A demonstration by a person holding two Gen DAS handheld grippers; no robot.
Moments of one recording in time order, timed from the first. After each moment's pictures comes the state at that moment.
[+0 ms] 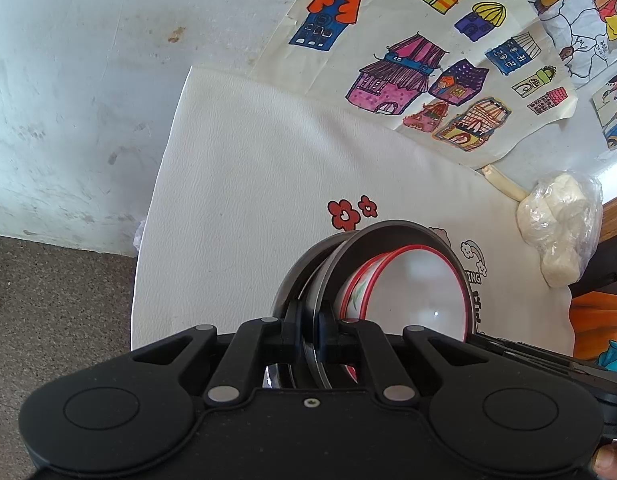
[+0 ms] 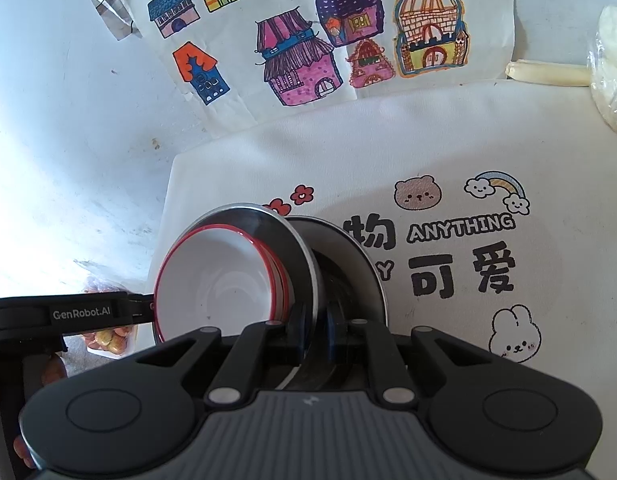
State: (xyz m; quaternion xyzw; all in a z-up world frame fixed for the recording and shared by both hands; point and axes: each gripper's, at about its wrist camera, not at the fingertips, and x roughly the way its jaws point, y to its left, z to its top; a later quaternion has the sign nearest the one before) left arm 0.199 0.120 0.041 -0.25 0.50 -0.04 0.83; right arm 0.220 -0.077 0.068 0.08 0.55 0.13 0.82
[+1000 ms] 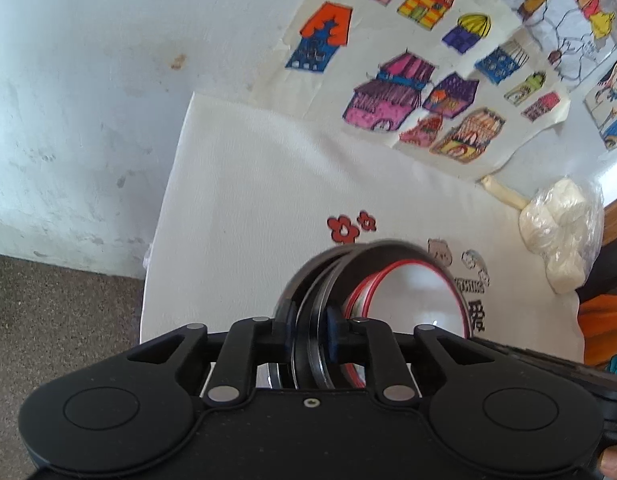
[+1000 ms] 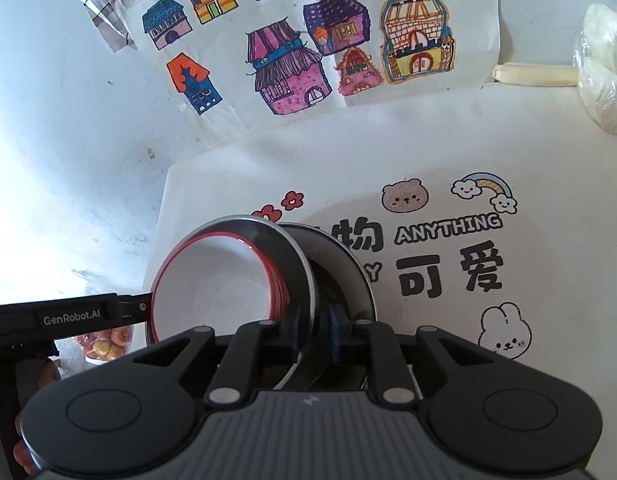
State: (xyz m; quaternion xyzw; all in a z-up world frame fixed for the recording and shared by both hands) left arm 0.188 0.117 0.051 -0.23 0.47 -0.03 0.85; right arm 0.216 -0.085 0.073 0.09 0.53 0.12 0.83
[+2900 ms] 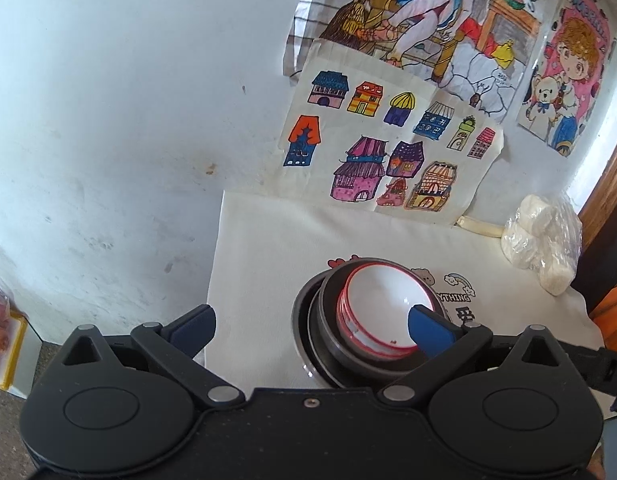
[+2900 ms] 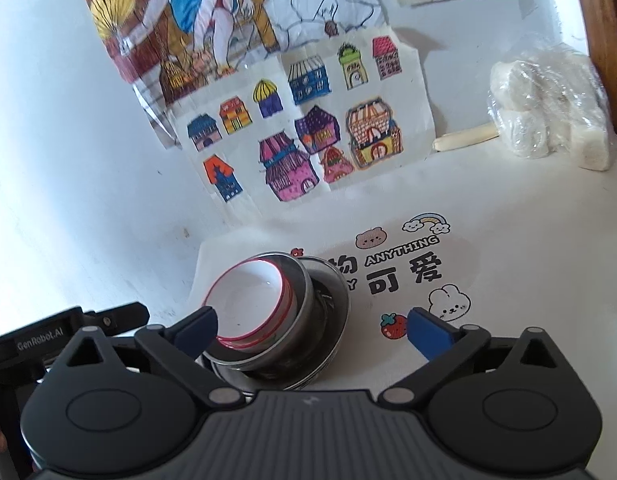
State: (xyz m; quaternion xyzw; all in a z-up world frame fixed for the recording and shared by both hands) left arm 0.065 0.095 0.094 -0.13 0.32 0.01 0.94; right arm 0.092 -0.132 0.117 0.16 0.37 0.10 0.91
